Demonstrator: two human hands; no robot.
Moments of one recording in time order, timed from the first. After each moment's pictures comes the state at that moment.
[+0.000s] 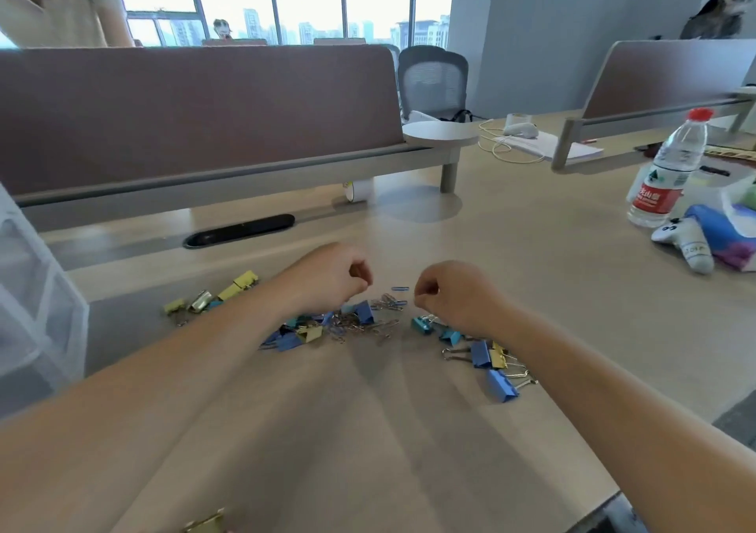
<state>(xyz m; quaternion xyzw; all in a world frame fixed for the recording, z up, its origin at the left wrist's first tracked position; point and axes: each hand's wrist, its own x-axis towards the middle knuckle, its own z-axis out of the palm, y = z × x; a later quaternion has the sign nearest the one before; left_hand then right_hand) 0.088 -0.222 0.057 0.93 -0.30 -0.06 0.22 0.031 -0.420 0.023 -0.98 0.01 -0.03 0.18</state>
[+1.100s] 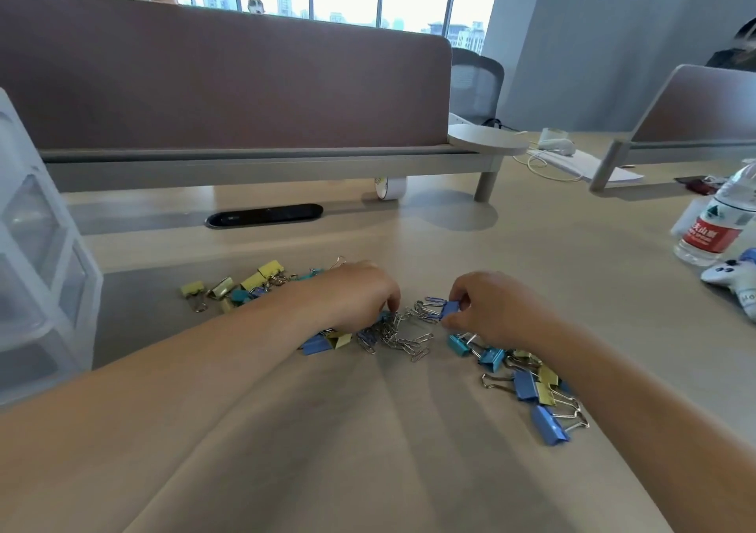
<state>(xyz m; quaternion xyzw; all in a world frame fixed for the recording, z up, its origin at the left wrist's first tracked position) 0.121 -0.211 0.025 0.92 -0.39 -0.06 0.01 0.053 -0.409 0.029 -1.00 0.03 0.02 0.08</state>
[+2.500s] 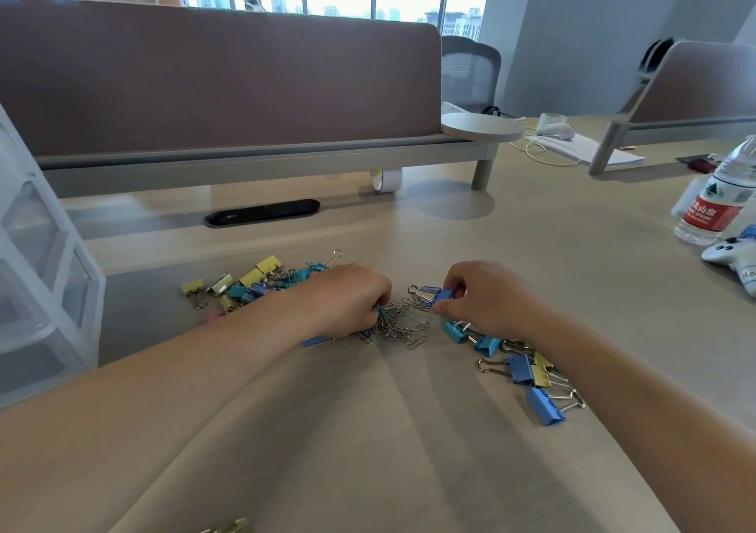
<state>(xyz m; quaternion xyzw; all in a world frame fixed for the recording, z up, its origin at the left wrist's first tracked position) 0.115 -0.200 0.009 0.92 -0.39 -0.03 0.04 0.050 -0.411 0.021 -0.99 0.02 0.00 0.14</state>
